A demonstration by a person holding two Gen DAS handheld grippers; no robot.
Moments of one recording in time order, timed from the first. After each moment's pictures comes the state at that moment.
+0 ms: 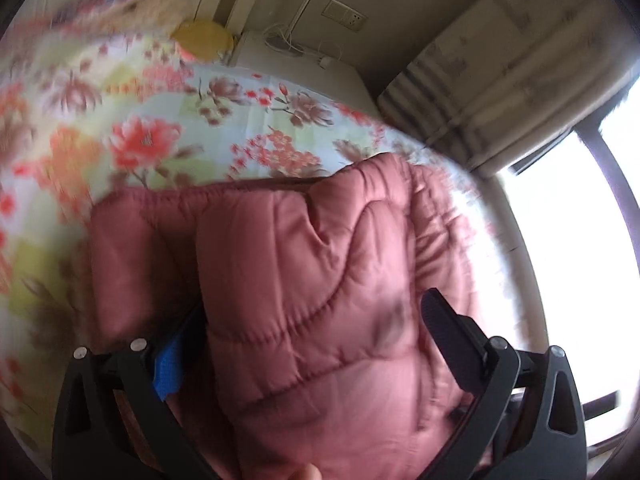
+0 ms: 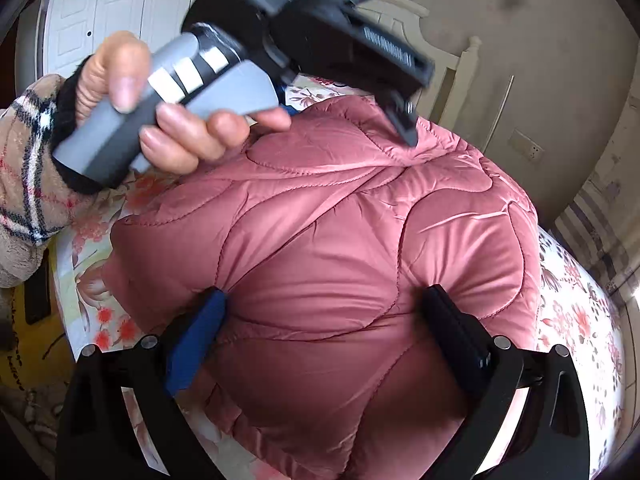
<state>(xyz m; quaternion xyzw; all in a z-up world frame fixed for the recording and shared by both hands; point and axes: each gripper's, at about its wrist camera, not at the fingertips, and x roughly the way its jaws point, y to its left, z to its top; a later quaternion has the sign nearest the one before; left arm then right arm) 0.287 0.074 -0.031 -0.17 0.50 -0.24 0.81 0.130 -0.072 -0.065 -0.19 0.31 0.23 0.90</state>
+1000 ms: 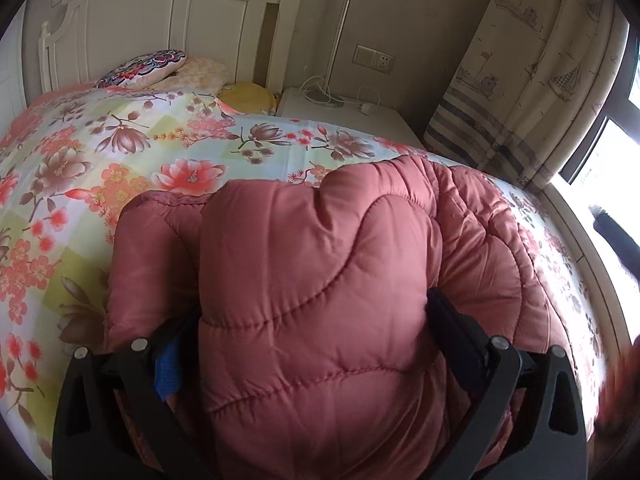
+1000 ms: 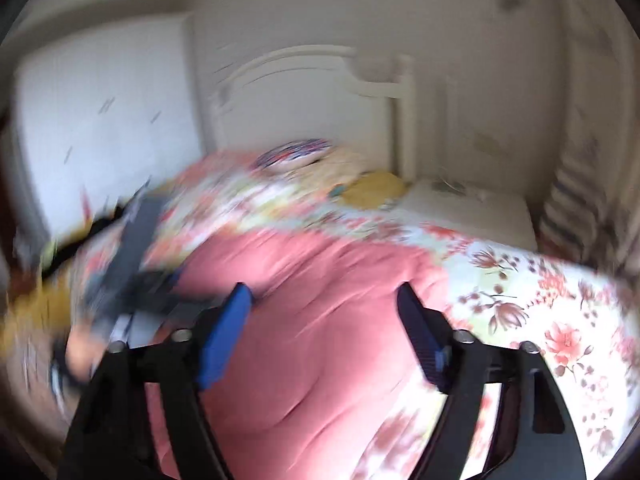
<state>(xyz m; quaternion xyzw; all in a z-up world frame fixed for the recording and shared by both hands) 0.249 0.041 -0.047 -0.06 0.40 -0.12 0.91 0.246 -0.202 0.019 0.02 0.27 0.23 0.93</state>
